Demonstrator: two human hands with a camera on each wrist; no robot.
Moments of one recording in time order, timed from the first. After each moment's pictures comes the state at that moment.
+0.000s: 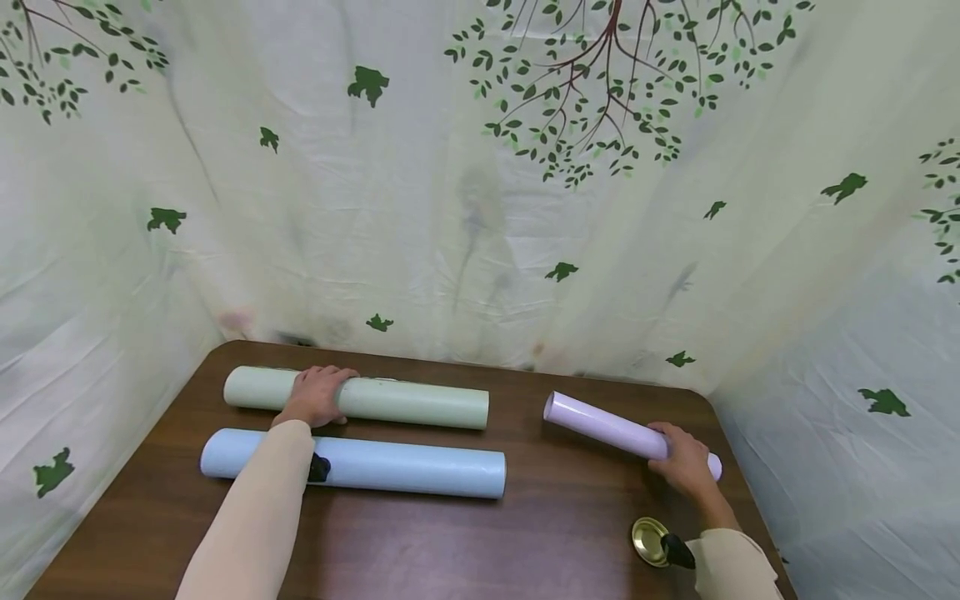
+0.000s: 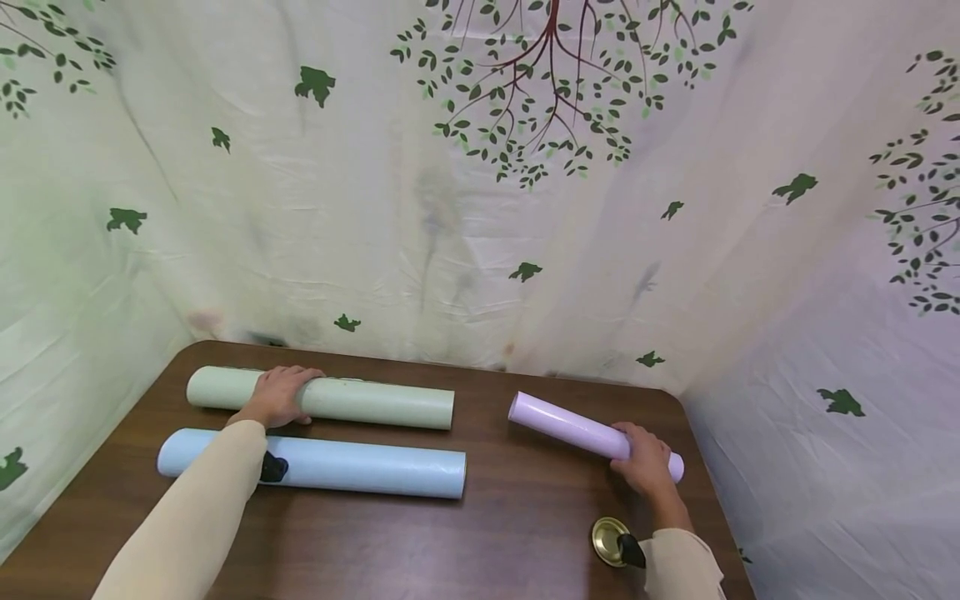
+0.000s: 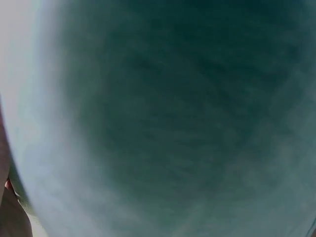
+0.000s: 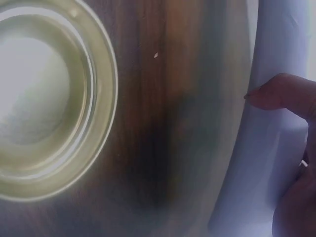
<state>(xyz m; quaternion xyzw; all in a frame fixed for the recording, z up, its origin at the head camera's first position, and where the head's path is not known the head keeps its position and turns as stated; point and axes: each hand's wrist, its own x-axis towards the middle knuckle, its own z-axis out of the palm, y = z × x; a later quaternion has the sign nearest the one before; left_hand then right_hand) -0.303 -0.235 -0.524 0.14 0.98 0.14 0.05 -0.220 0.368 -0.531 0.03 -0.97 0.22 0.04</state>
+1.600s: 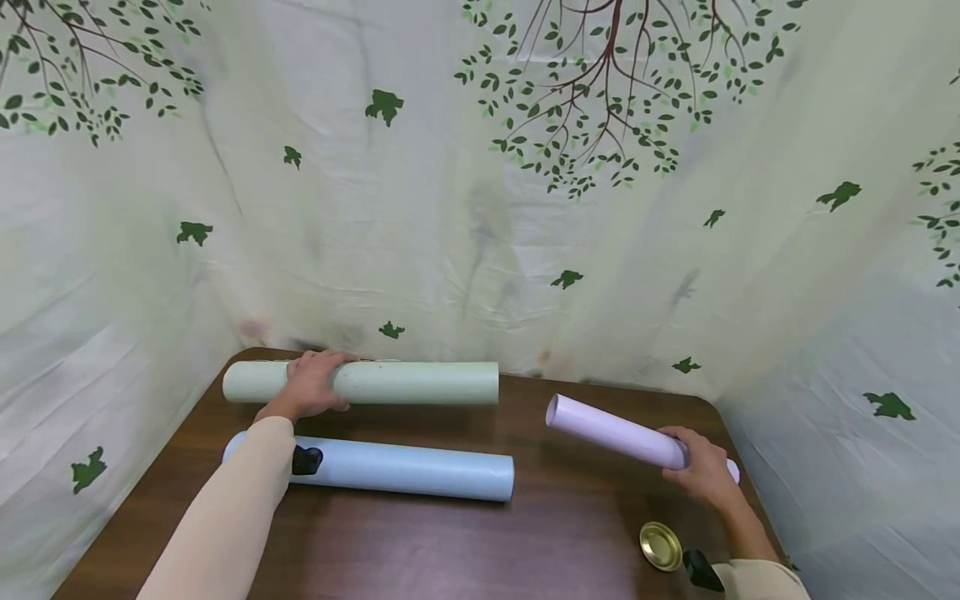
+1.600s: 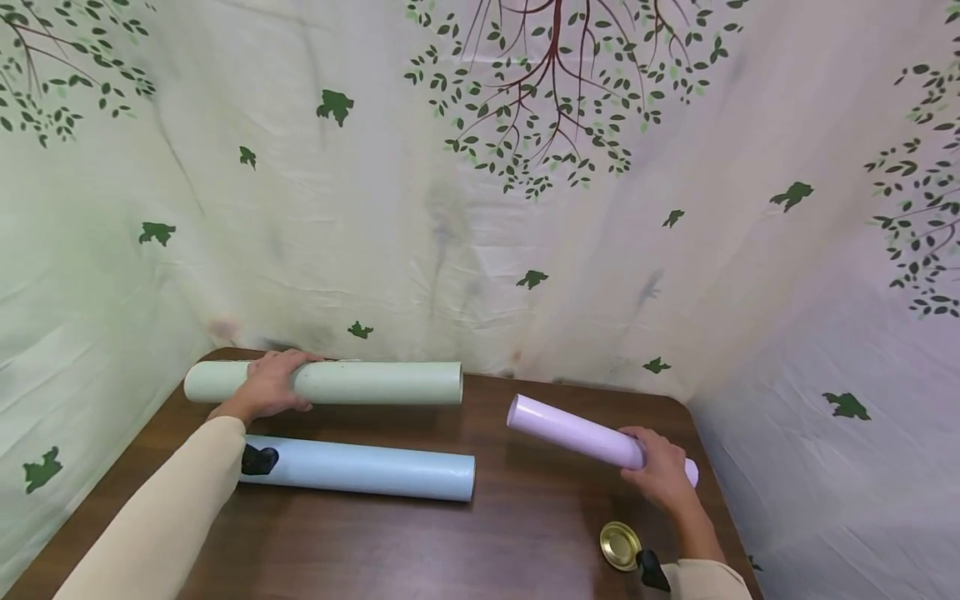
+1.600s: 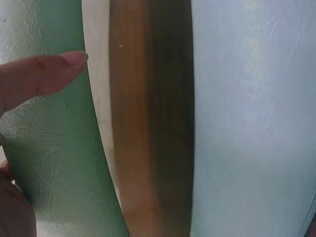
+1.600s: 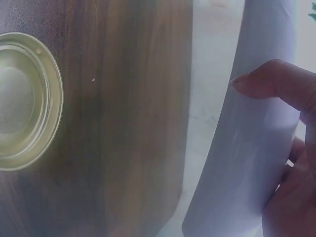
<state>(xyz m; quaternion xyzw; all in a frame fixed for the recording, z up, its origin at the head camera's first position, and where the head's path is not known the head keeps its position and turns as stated) -0.289 -0.251 -0.469 0.13 0.97 0.21 0.01 -0.192 0.351 -0.482 0.09 -0.97 0.22 0.08</state>
